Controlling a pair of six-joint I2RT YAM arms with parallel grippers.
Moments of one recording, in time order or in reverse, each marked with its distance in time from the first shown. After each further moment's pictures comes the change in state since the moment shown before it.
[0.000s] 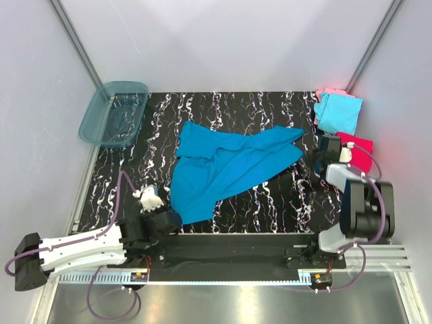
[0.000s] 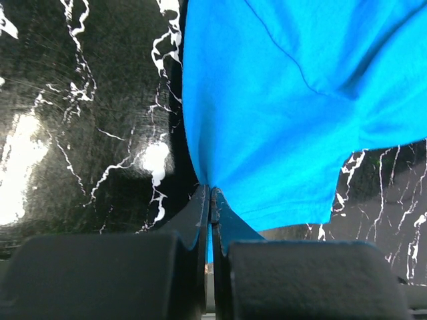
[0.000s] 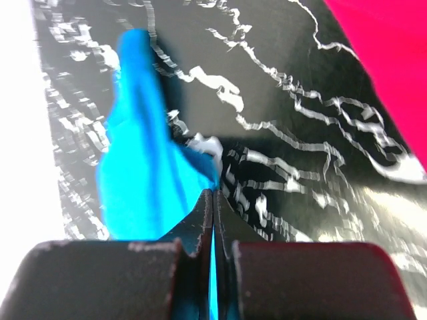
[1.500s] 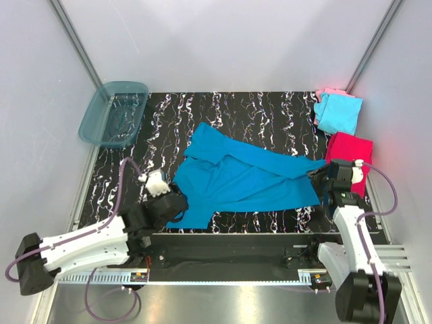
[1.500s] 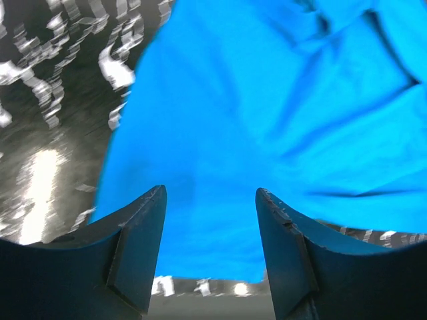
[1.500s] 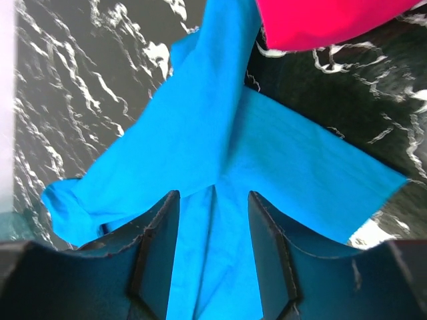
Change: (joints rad) left arm 0.117 0.085 0.155 0.067 0.014 0.253; right arm 0.003 -0.758 -0.205 -0.498 0.010 -0.186
